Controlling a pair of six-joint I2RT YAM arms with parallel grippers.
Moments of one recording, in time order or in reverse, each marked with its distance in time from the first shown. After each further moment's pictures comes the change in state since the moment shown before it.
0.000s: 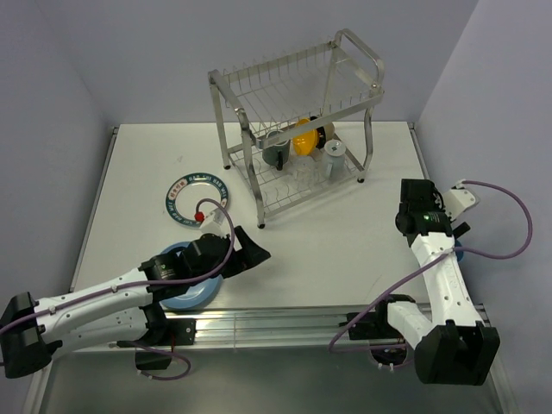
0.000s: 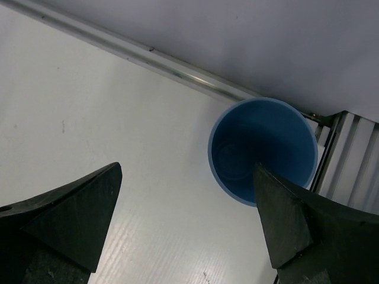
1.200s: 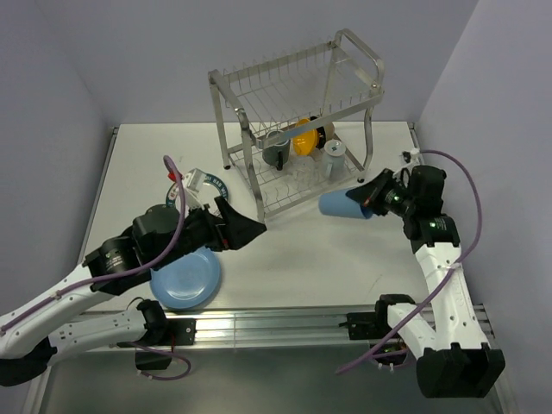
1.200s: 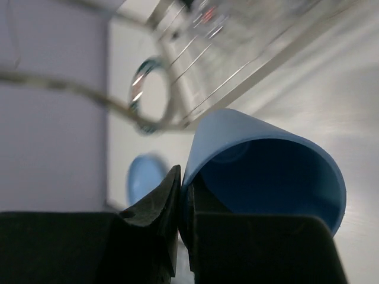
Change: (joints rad) left arm 0.015 -0.071 0.478 -0.233 0.076 0.279; right arm 0.027 -0.089 0.084 0.251 -1.344 -0.100
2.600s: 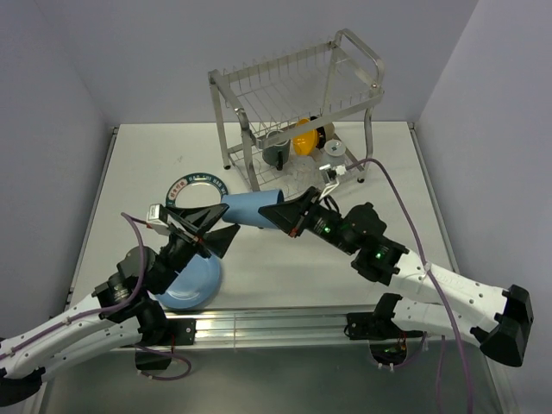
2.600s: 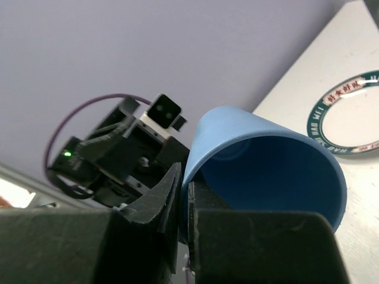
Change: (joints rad) left arm 0.004 -0.335 -0.525 0.532 -0.259 -0.731; right arm 0.972 0.021 -0.191 0.901 0.407 0.172
